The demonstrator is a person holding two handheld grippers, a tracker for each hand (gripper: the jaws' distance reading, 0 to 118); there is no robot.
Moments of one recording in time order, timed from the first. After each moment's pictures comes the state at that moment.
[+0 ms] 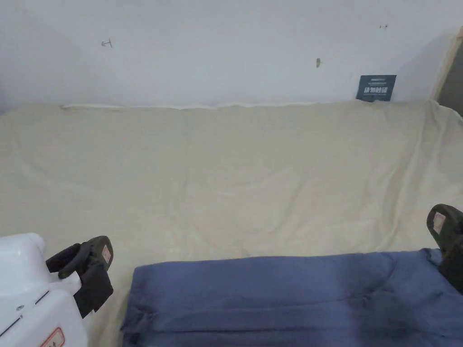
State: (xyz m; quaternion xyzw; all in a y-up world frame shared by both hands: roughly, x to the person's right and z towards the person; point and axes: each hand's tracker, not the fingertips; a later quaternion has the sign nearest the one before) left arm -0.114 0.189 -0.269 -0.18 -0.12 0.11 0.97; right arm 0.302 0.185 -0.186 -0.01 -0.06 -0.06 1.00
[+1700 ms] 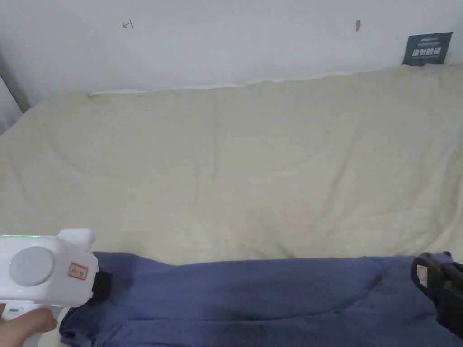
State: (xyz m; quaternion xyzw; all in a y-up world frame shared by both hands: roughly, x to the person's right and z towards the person) left arm -0.161 0.129 -0.450 -0.54 -0.06 -0.07 0.83; right arm 0.288 0.146 -0.242 -0.21 0.03 -0.13 0.97
